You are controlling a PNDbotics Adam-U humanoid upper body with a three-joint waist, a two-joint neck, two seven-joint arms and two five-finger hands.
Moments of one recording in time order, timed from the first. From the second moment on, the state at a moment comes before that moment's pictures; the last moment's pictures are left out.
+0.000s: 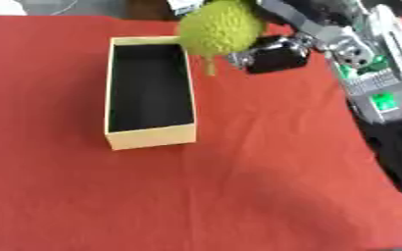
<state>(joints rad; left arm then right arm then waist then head) 0.03 0.54 0.34 -1.99 0.38 -0.46 0.33 -0.85 -0.33 0.28 -1.82 0.93 -0.17 0.42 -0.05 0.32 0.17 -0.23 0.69</state>
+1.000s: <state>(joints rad) 0.02 0.52 0.34 -1.99 0.38 -0.44 0.31 -0.89 -0.03 0.34 -1.36 1.41 -0.08 0.18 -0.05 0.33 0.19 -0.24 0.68</state>
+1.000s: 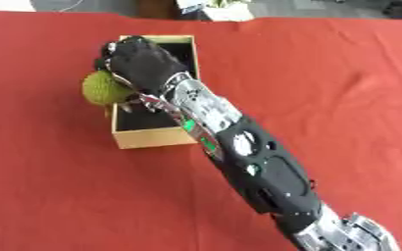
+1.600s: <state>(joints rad) 0.02 0.51 0.34 -1.99 0.38 -0.44 0.31 -0.92 -0.05 0.24 -1.38 1.23 -0.04 0.16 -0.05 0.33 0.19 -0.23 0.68</state>
